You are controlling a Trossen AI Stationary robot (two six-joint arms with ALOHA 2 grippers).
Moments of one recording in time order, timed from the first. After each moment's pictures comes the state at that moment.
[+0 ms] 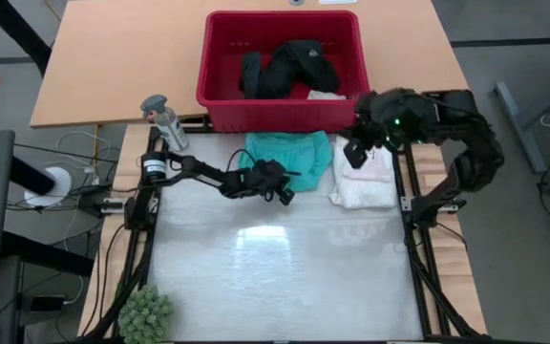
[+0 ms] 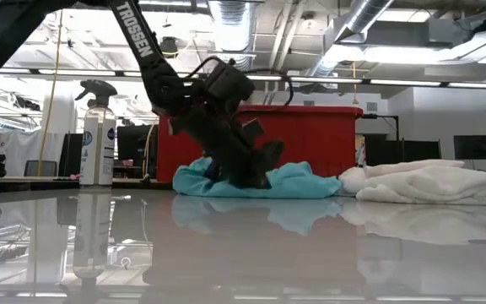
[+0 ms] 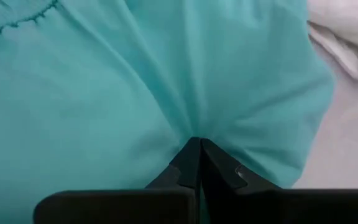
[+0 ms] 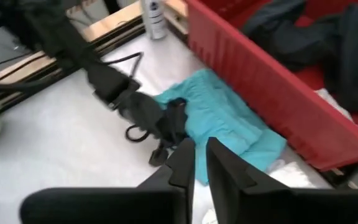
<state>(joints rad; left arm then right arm) 0.23 2.08 1.05 0.40 -0.27 -0.38 -0.05 1.56 2.36 -1.57 0.37 0.47</state>
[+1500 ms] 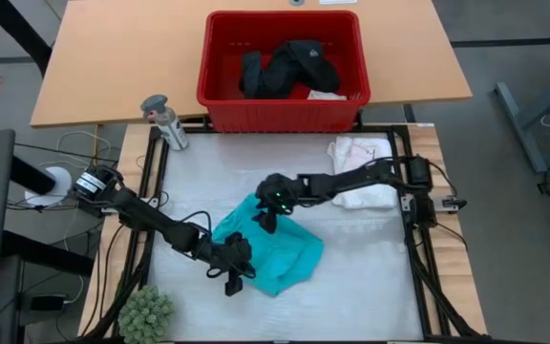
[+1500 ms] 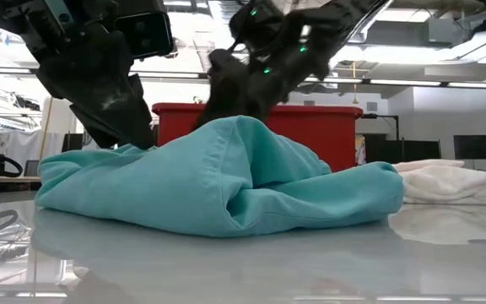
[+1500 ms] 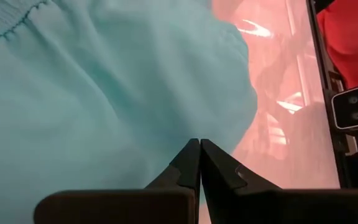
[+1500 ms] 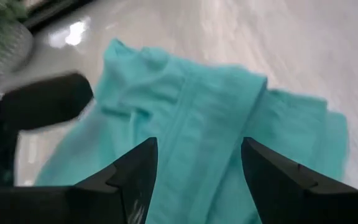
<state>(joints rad) -0.44 1.61 0.76 0.14 -0.12 -0.65 -0.06 1.97 1.31 0.00 -0.16 0.36</state>
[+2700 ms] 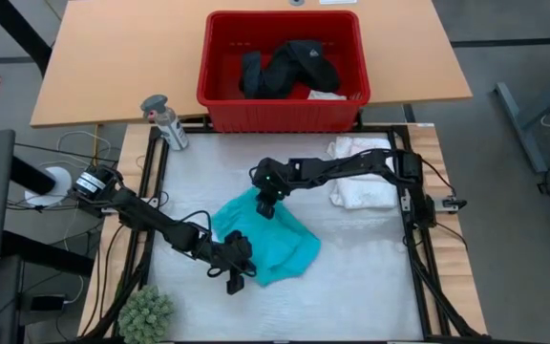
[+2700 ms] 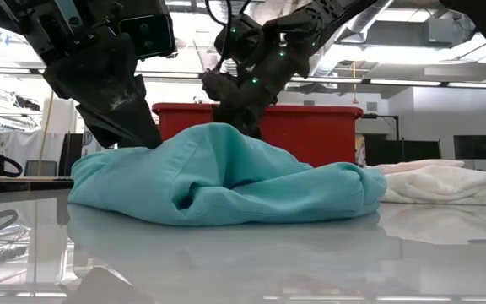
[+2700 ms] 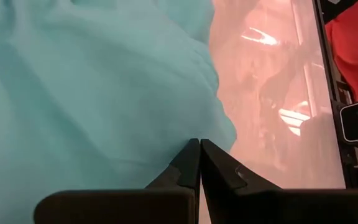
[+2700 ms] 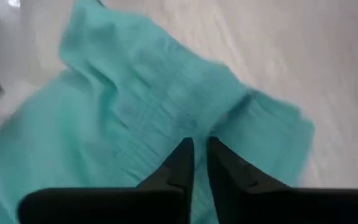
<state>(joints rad) -0.44 1.61 0.76 0.14 -0.16 -0.66 -0.13 2.03 1.49 -0.31 -0.10 0.23</state>
